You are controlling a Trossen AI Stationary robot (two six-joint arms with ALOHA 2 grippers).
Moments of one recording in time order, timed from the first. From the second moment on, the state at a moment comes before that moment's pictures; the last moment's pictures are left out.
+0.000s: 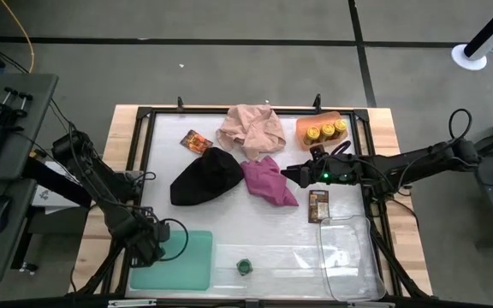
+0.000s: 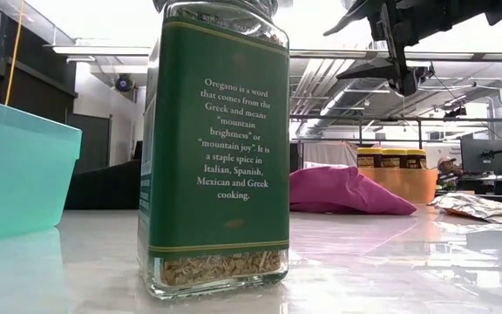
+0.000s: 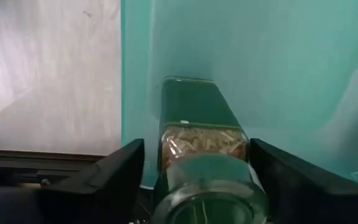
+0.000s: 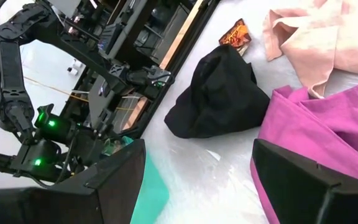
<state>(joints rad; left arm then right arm) -0.89 1.41 0.93 -1.11 0.15 -0.98 0.12 1.02 0.62 0.05 0.32 1.05</state>
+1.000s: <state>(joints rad) -0.47 1.53 1.27 -0.71 -0.13 -0.39 0.29 1.08 0.62 0.25 0.28 1.04</state>
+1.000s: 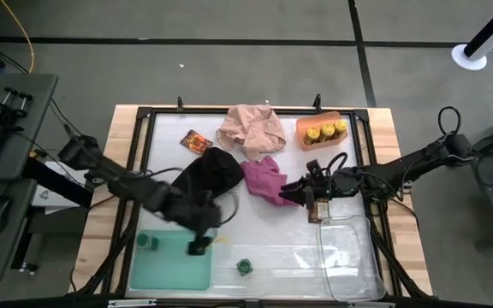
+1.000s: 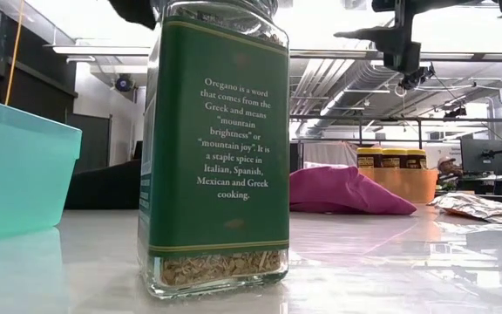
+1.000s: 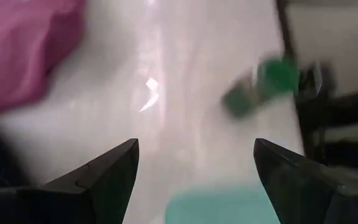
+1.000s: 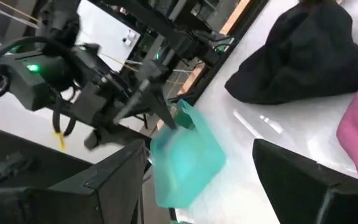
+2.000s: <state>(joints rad) -0.50 1.83 1.27 -0.16 0.03 0.38 0.29 1.08 0.62 0.21 0.28 1.06</state>
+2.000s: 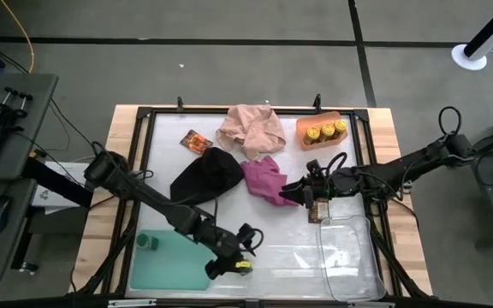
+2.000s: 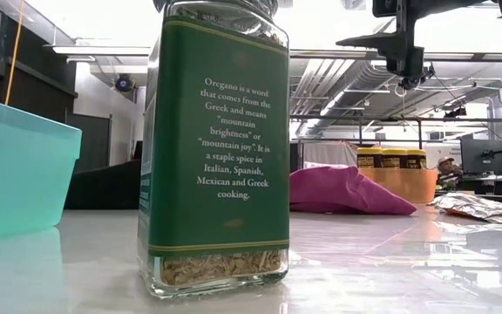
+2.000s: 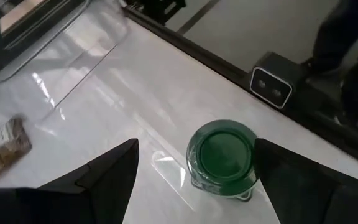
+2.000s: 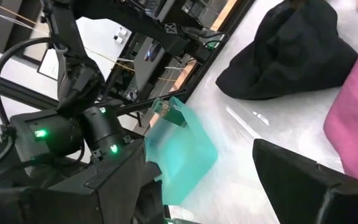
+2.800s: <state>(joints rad) -0.47 1.84 1.27 -0.07 0.28 0.38 0.29 1.08 0.62 0.18 0.28 1.10</state>
